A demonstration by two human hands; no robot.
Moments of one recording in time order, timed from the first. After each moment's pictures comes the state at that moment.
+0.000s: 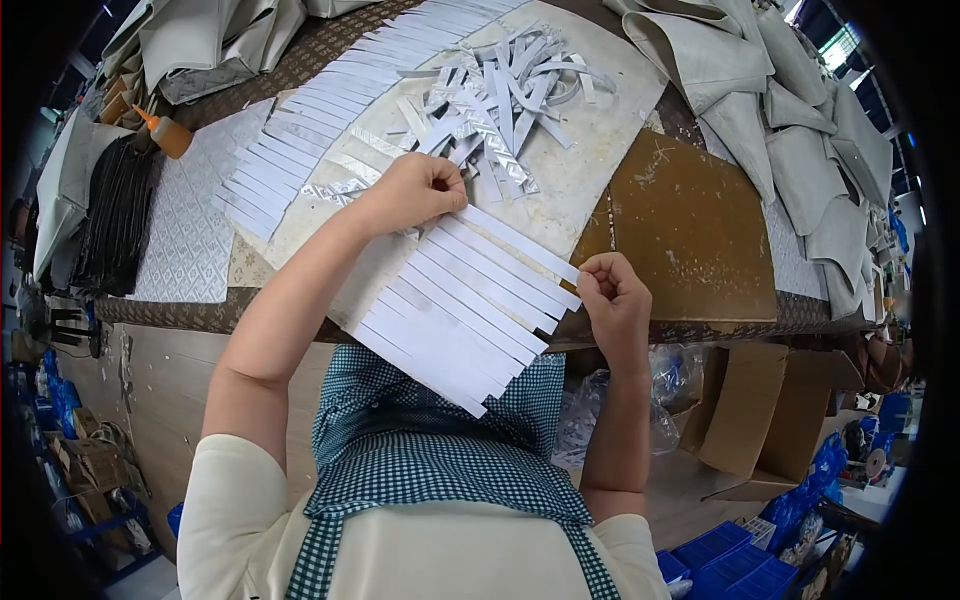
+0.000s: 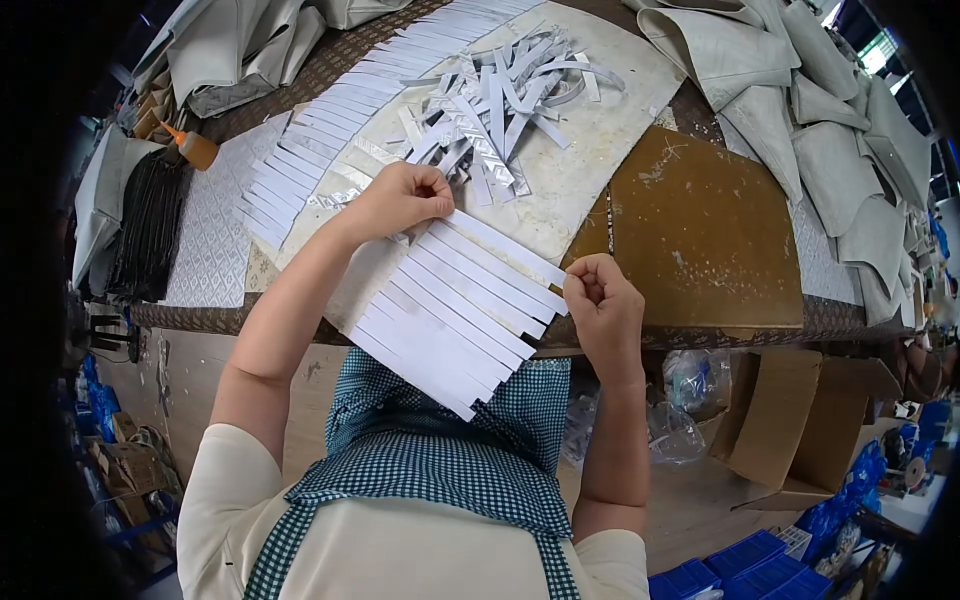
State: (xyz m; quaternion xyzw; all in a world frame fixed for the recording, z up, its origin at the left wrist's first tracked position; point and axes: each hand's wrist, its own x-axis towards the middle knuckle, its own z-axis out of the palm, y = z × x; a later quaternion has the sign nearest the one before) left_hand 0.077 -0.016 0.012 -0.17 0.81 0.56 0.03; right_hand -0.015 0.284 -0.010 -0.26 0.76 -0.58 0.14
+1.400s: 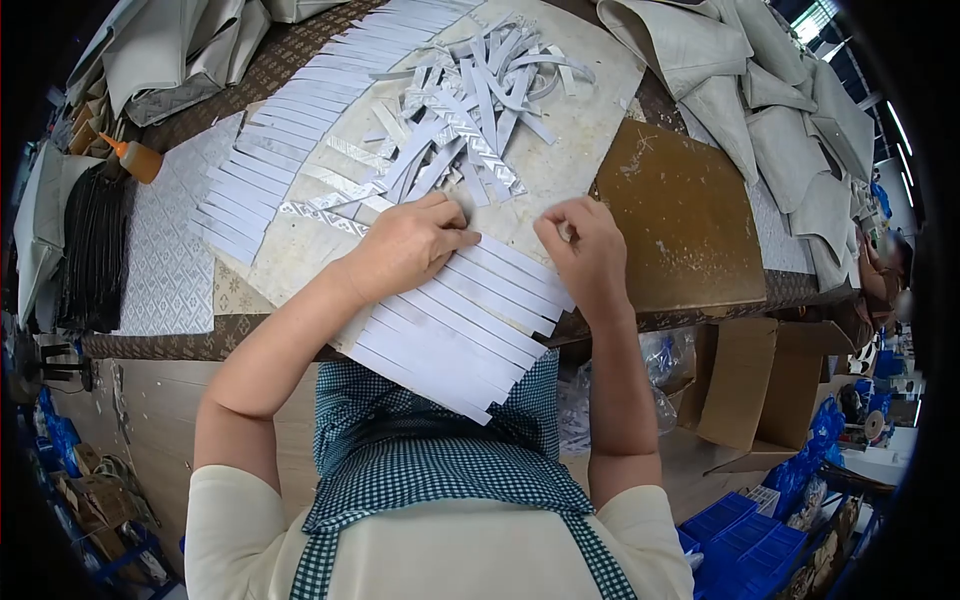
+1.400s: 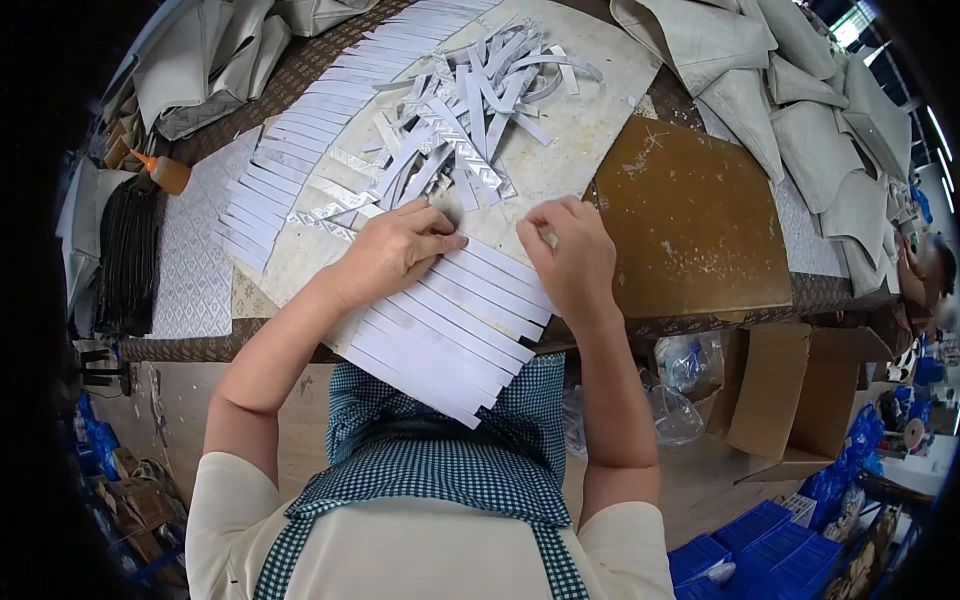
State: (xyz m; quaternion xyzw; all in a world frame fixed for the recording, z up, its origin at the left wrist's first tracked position) left_hand 0.101 0.014 0.004 0.13 0.96 0.18 -0.15; right_hand -0.038 0.225 -0.001 -0.40 0.82 -0.40 -0.06
